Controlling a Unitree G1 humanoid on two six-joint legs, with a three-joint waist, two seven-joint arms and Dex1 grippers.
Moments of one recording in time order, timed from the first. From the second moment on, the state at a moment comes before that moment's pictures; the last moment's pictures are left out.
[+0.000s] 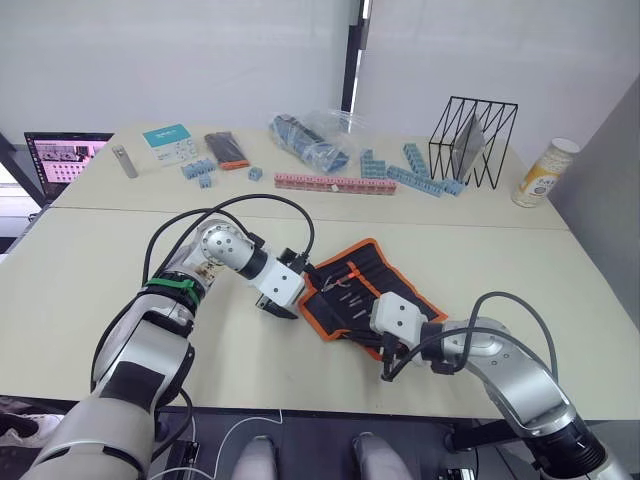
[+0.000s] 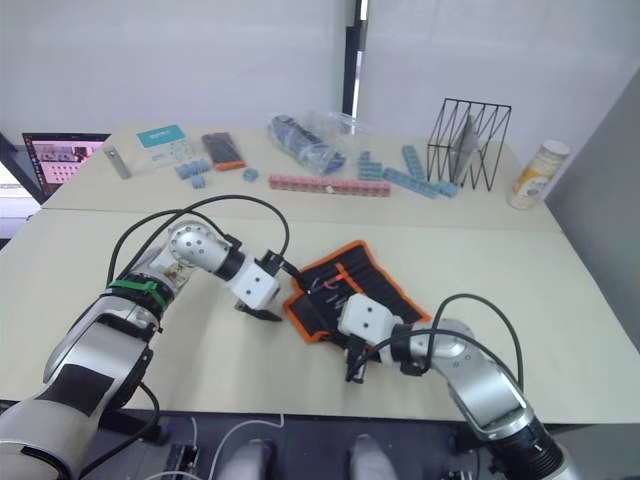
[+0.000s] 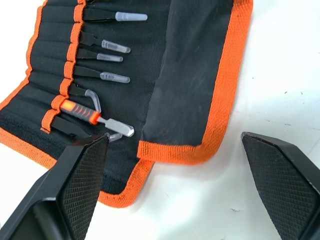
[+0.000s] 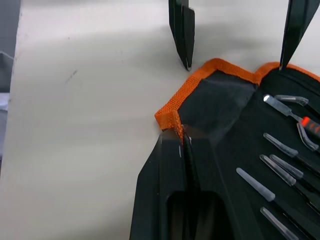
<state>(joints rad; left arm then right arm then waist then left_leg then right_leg) -1.06 0.47 -0.43 0.98 0.23 -0.88 -1.37 -0.26 -0.61 0.28 -0.44 0.18 0.51 0.87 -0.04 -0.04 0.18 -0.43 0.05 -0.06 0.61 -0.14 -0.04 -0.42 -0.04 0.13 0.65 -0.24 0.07</state>
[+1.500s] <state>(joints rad) -0.53 0.72 -0.33 -0.01 -0.04 0.10 -1.39 -0.54 -0.57 0.42 0.16 -0.03 -0.07 0.91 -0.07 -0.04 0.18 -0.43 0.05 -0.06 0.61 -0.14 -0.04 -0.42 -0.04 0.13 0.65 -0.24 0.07</state>
